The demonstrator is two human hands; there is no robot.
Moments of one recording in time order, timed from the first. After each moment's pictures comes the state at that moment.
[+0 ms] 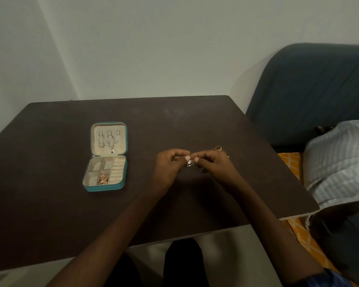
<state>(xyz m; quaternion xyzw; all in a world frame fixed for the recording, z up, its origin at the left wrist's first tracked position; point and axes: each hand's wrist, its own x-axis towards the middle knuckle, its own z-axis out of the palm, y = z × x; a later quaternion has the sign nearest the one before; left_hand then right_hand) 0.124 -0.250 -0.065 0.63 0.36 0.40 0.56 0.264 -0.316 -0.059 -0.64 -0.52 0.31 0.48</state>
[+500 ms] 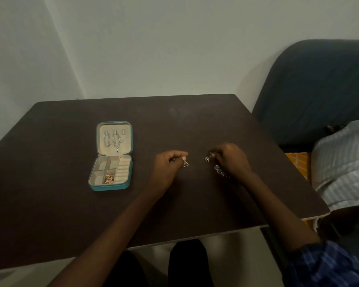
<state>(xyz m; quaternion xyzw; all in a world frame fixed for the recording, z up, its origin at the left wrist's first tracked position) 0.106 -0.239 -0.072 0.68 0.38 0.37 0.51 0.319 -0.280 -0.084 -0.78 -0.59 0.03 0.18</state>
